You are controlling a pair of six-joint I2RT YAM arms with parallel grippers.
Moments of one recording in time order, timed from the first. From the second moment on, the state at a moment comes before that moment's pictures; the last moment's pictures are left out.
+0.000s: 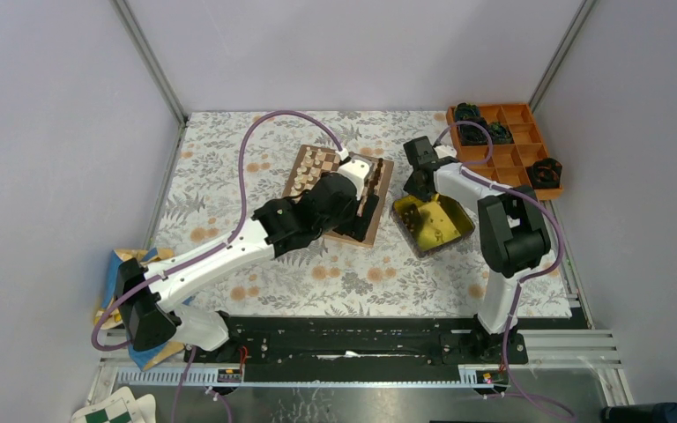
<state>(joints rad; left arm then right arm) -0.96 1.39 1.28 -0.55 -0.27 -0.31 0.36 1.90 1.30 -0.47 0.32 0.85</state>
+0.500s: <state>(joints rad) -0.93 1.39 1.27 -0.55 -0.27 -0.30 0.36 1.90 1.29 -0.48 0.35 0.94</state>
